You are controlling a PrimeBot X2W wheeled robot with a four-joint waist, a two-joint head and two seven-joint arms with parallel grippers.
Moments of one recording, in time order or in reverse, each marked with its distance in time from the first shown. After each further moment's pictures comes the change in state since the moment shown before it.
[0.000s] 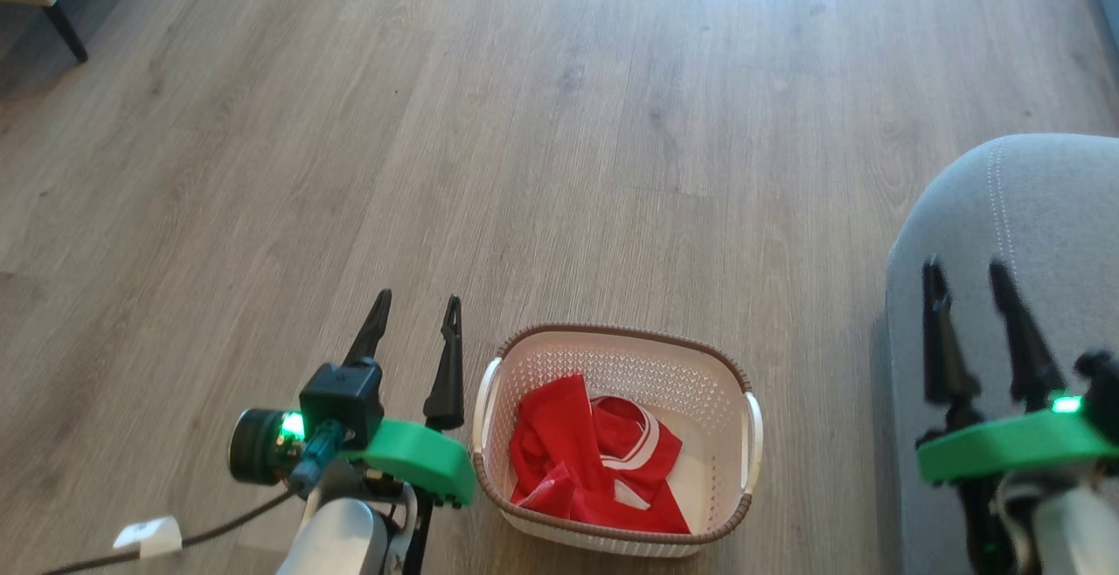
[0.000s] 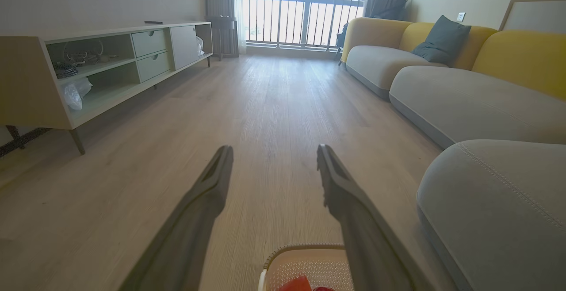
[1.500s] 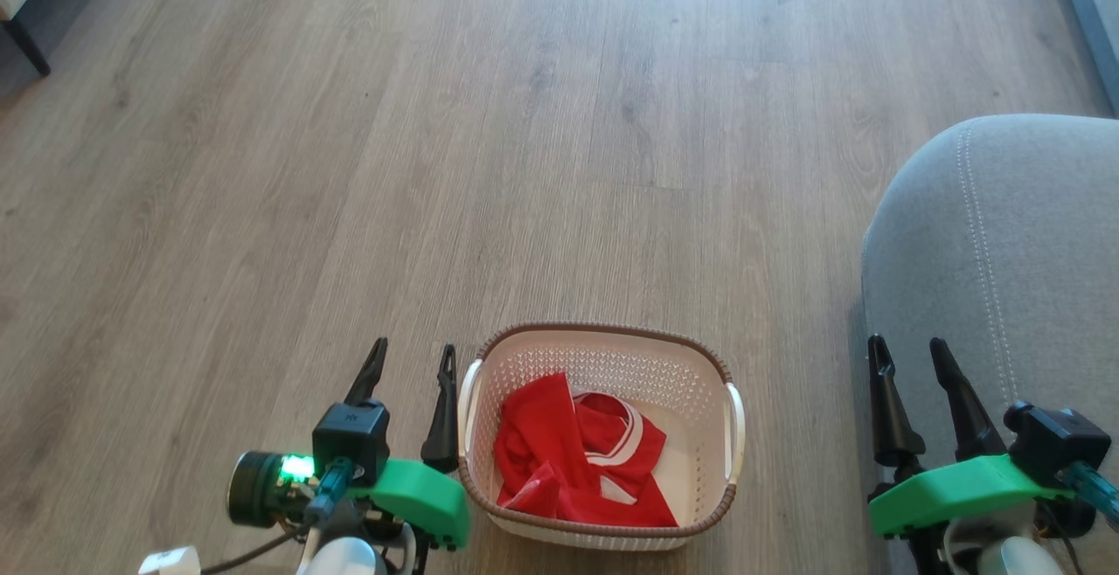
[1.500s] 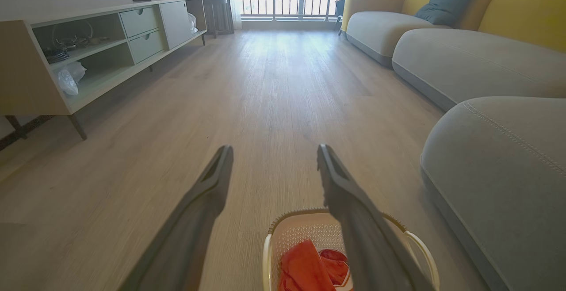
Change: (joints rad) left arm 0.065 0.000 0.012 0.038 0.061 0.014 0.000; right arm 0.054 0.083 0.016 0.123 -0.053 0.000 0.000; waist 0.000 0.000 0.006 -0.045
